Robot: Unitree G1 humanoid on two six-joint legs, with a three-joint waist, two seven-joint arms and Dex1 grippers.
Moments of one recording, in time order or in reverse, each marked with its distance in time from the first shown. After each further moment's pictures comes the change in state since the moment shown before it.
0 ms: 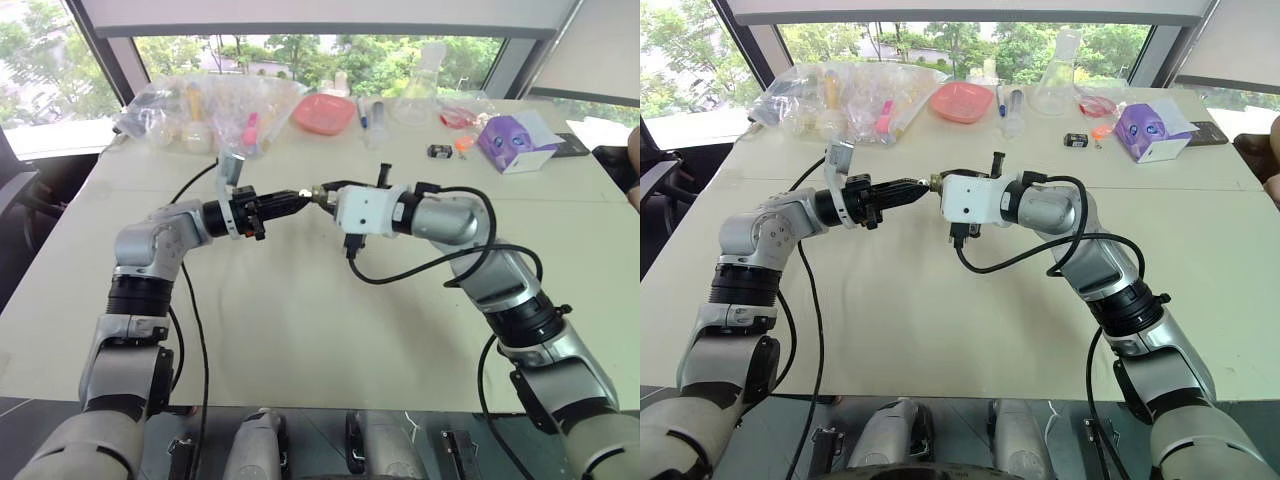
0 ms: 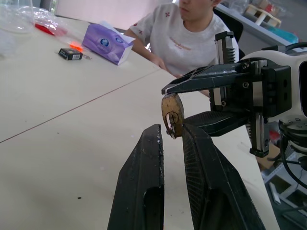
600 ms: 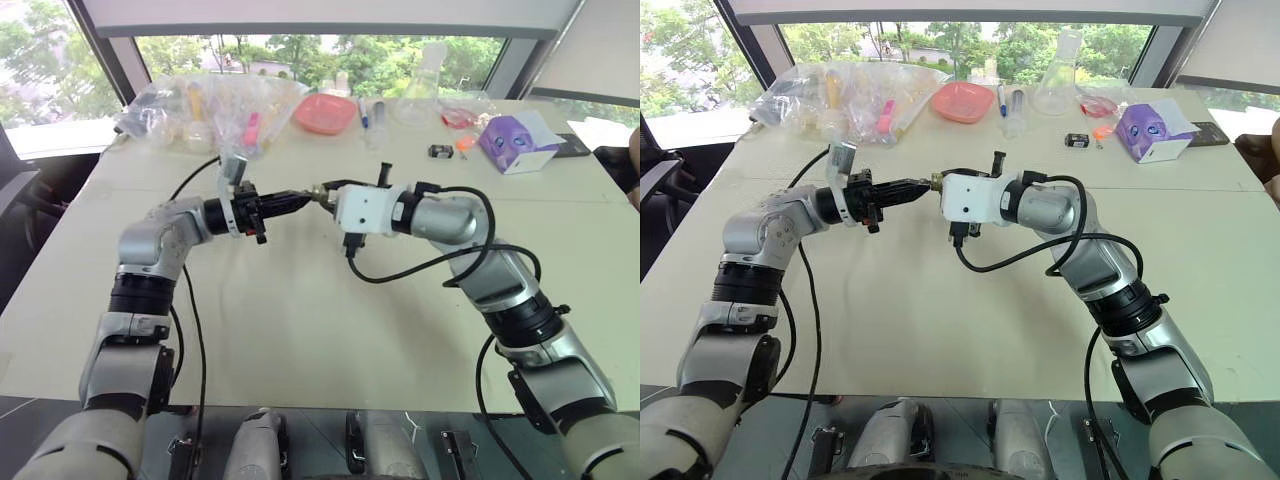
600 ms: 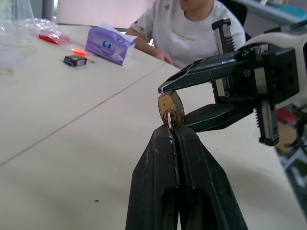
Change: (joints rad) left arm -0.008 0.008 -0.063 0.017 0.149 -0.256 -0.042; right arm 0.001 0.005 -0.006 0.001 -0.019 0.010 0.000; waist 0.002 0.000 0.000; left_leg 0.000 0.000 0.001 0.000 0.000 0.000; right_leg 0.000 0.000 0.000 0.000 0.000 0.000
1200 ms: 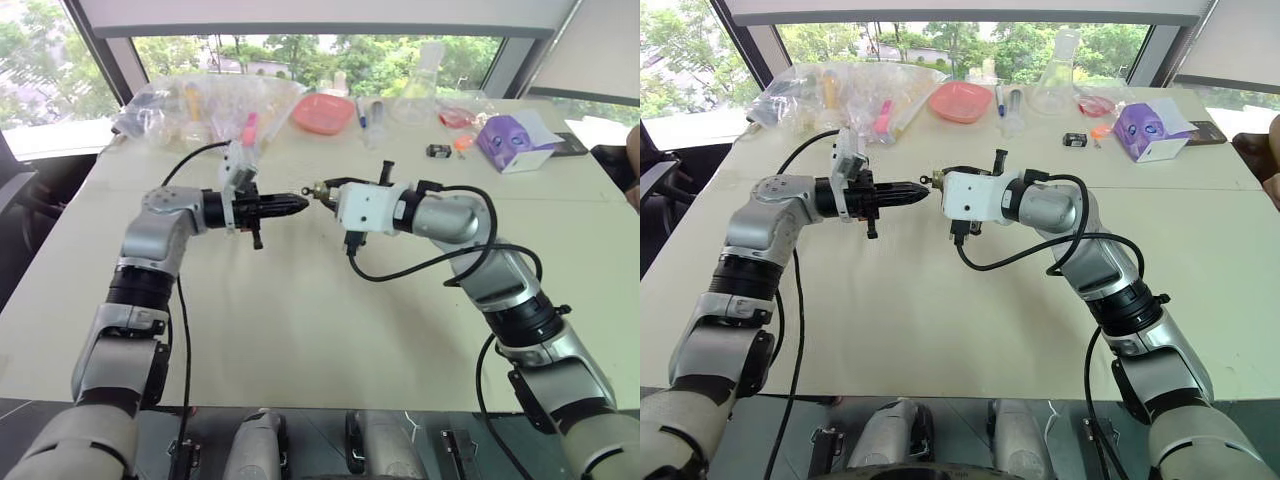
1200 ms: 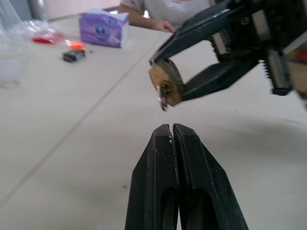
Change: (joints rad) left arm -0.036 0.065 -0.041 0.039 0.033 0.009 -0.131; right arm 0.000 0.002 -0.008 0.000 -0.001 -0.011 -0.003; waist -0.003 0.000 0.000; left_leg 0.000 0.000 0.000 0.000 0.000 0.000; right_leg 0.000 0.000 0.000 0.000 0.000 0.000
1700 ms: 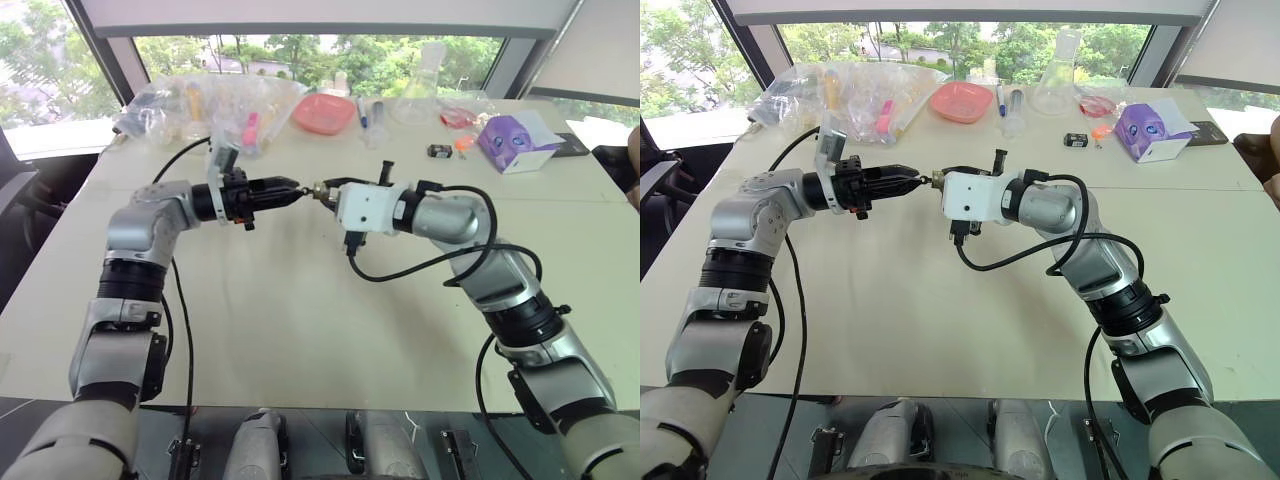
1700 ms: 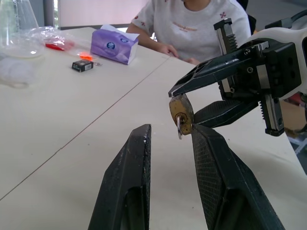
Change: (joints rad) left arm -0.036 -0.040 0.073 0.042 -0.037 0.059 0.047; right arm 0.000 0.002 0.000 0.000 0.000 -0.002 0.000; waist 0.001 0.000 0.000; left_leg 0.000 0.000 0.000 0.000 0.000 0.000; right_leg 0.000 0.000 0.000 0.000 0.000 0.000
